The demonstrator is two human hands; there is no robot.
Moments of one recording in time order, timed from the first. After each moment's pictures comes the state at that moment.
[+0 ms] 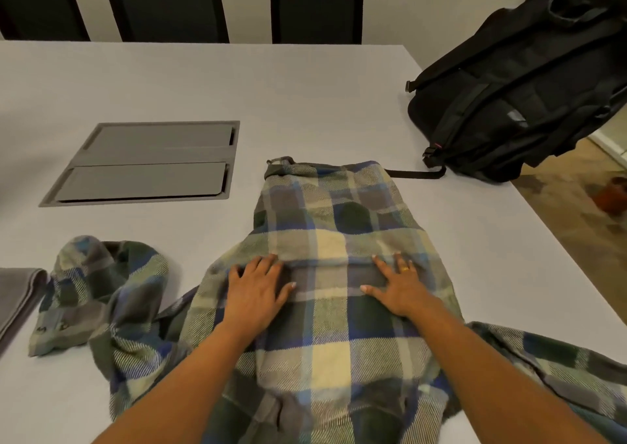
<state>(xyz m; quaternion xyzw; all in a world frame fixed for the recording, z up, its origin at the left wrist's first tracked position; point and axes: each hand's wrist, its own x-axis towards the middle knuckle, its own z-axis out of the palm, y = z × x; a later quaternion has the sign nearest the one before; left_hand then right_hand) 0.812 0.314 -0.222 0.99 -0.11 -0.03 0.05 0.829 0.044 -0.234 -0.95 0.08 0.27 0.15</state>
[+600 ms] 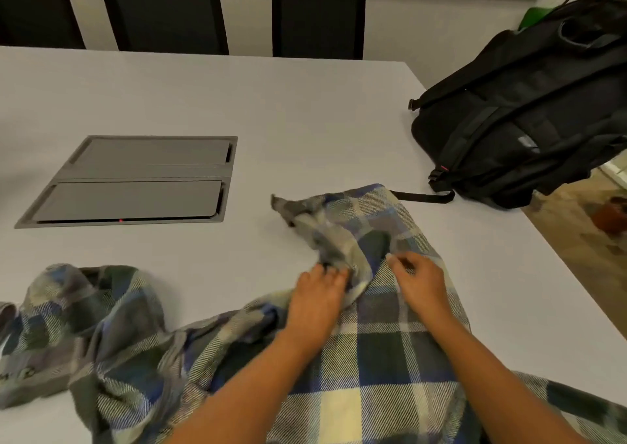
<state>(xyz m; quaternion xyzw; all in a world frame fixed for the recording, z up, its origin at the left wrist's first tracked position) 0.862 0.227 -0.210 0.97 -0.21 0.06 0.09 0.865 0.056 -0.181 -0.91 0.15 -0.05 0.39</state>
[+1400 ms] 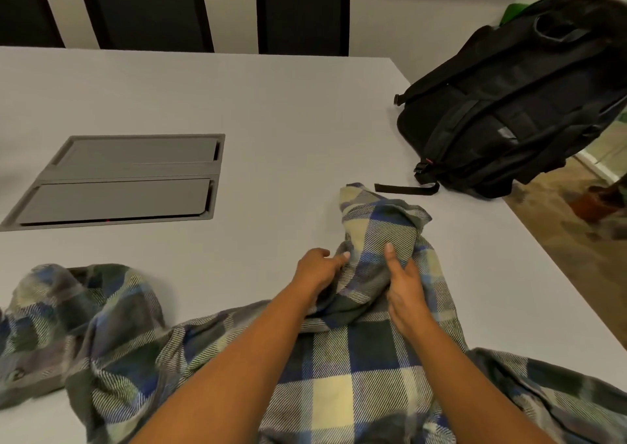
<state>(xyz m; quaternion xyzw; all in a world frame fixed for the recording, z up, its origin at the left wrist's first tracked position) 0.890 0.209 -0.183 0.78 0.12 -0.25 0.56 0.854 0.076 -0.200 -0.59 0.25 -0.05 0.77</state>
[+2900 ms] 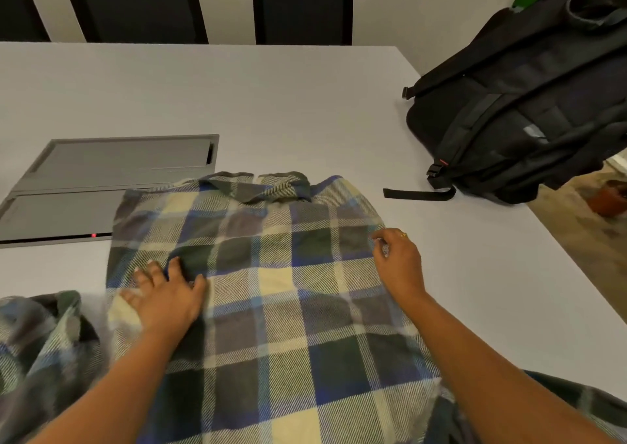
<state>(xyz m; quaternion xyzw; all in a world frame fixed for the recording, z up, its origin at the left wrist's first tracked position) 0.920 0.401 -0.252 0.98 0.18 -0.09 0.08 0.932 0.060 -0.217 -0.93 0.08 -0.11 0.34</state>
